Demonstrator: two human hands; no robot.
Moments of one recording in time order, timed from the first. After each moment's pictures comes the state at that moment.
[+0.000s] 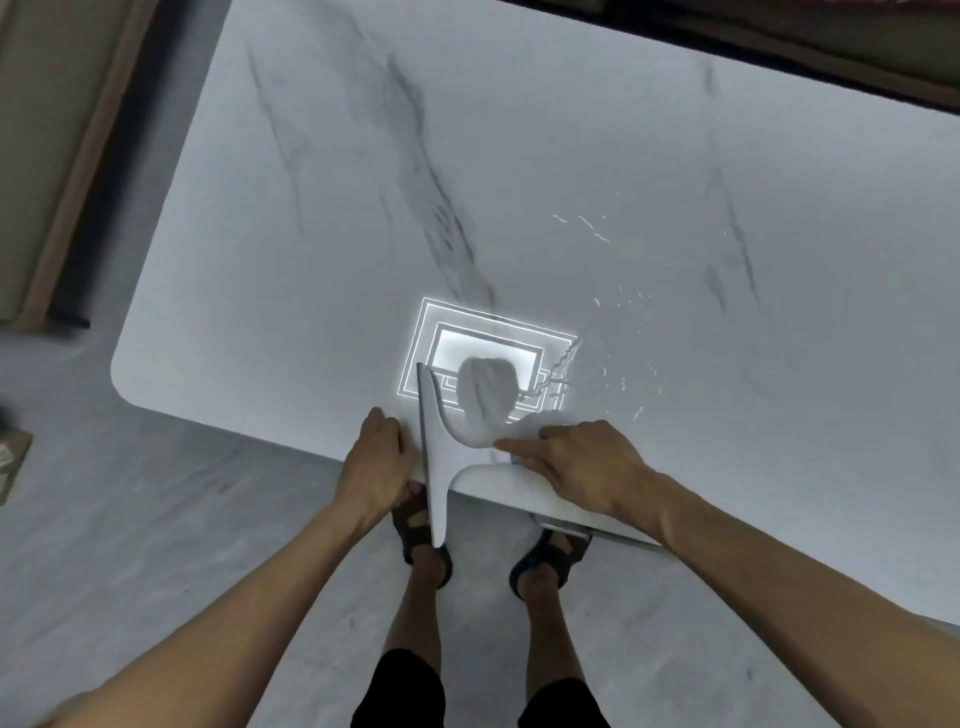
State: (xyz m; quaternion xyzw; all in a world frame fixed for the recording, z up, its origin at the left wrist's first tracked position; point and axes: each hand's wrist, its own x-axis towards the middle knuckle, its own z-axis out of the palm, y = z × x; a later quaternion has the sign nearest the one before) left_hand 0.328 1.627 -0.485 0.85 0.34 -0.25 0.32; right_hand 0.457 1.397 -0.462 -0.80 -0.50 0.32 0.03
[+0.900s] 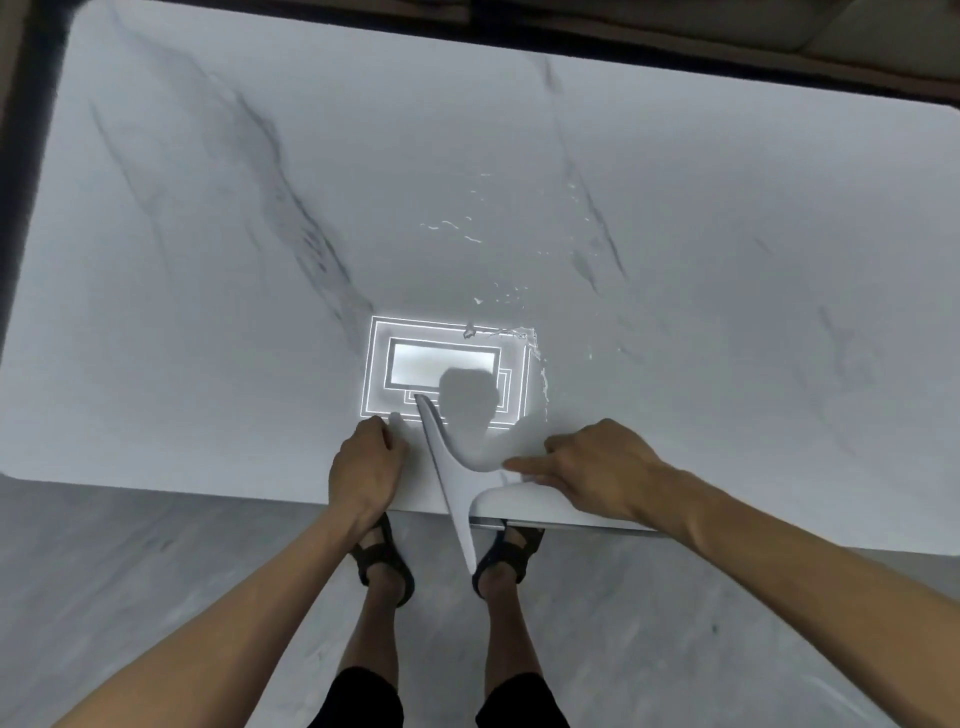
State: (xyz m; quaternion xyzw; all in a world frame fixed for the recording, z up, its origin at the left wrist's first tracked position) left_hand 0.387 1.522 -0.478 0.85 0.35 -0.25 0.31; right_hand 0.486 1.260 -0.429 -0.81 -0.49 0.32 0.00
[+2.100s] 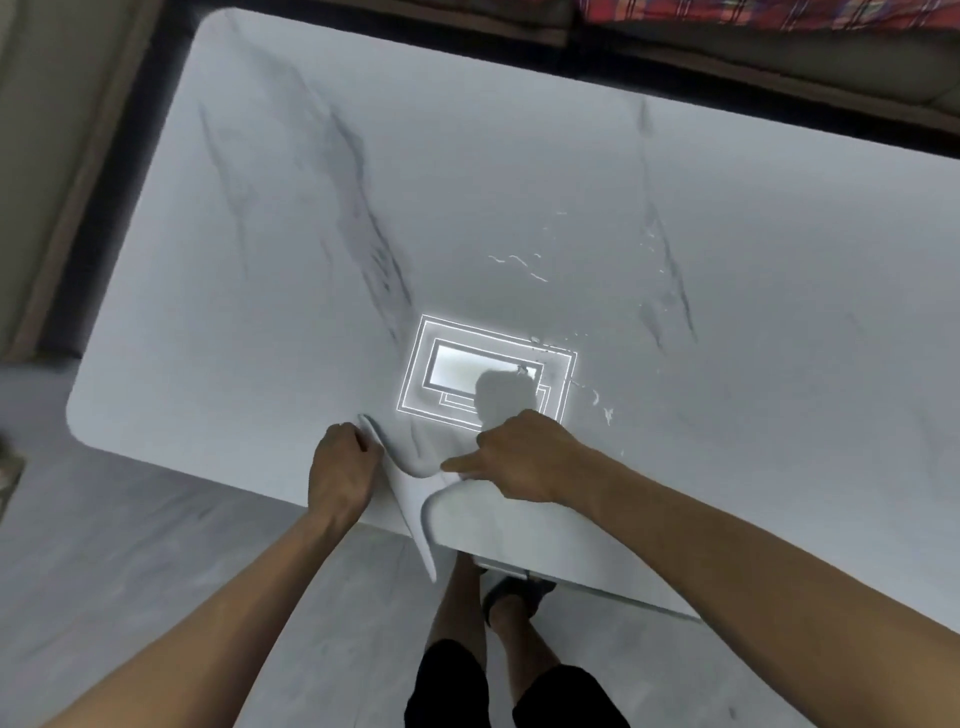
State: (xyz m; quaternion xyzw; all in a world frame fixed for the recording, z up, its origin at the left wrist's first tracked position) left_hand 0.401 1.581 -0.477 0.81 0.48 -0.19 0.28; right_hand 0.533 1.389 -0.455 -0.72 -0.63 0.28 -0.02
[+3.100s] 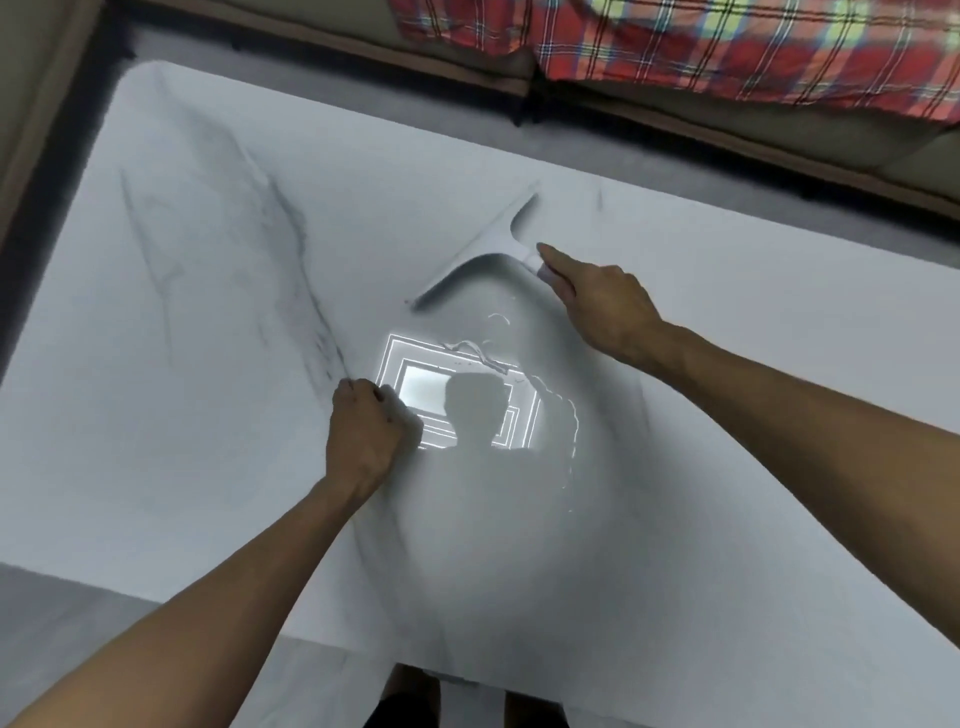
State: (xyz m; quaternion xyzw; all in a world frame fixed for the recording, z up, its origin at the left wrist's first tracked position) left_hand 0.588 1.574 -0.482 0.84 0.41 -0.14 0.33; right_hand 0.804 1.388 -0.427 -0.93 -0.24 0.26 0.12
